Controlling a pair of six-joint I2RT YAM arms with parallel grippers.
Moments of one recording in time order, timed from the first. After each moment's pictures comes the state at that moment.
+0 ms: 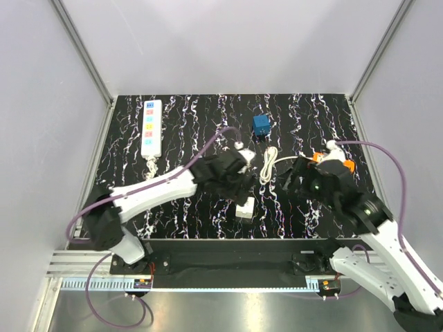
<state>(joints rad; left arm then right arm) -0.99 1.51 1.25 -0.70 -0.05 -0.37 0.60 0.74 0.95 -0.83 0.20 0.79</state>
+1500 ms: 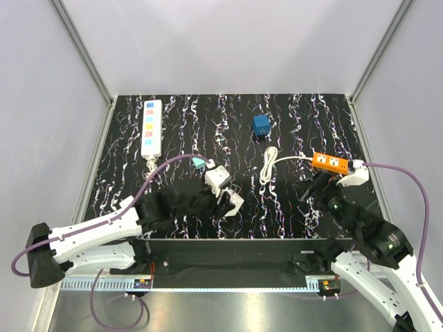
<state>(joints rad) -1.10 0.98 0.75 -0.22 -0.05 -0.17 0.60 0.41 0.85 -0.83 0.29 0.77</state>
